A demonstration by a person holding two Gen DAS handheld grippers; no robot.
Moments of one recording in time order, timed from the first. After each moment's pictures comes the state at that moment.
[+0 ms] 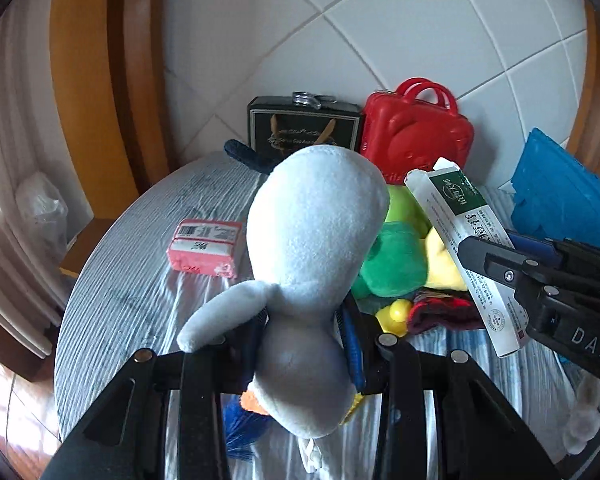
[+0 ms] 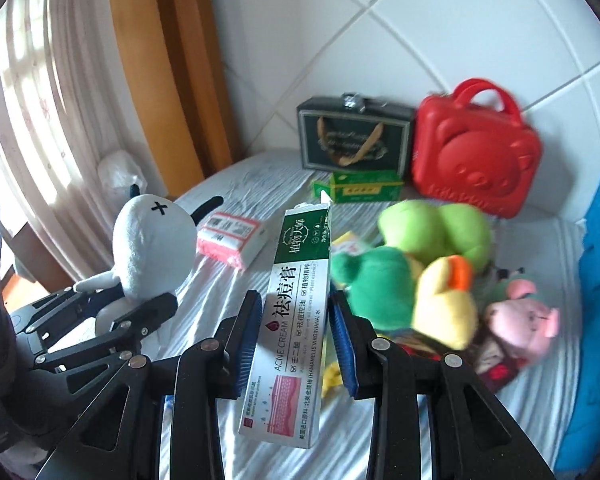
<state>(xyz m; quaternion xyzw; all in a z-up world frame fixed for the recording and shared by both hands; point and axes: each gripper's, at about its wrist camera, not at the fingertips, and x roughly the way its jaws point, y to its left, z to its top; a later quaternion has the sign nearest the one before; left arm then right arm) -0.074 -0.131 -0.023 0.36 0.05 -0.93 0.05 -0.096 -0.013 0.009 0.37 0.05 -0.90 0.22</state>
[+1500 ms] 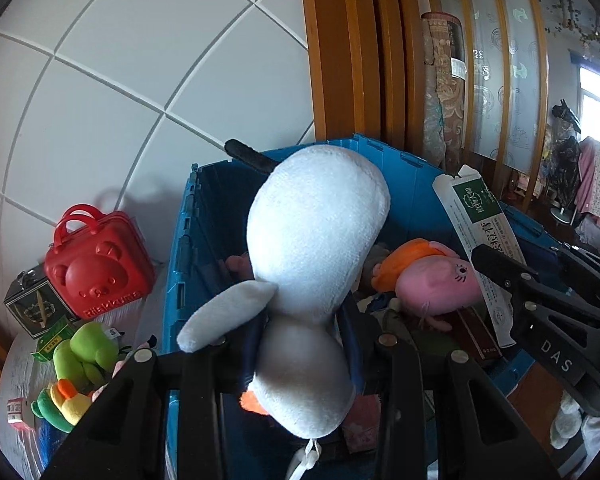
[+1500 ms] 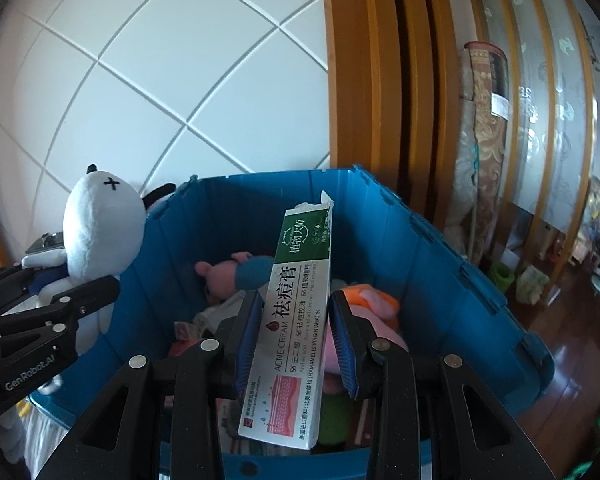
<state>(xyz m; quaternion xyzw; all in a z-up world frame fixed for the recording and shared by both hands) -0.107 0.481 0.090 0.28 -0.11 -0.93 -0.22 0.010 0.572 0.107 0.24 -0.03 -0.96 -0.13</state>
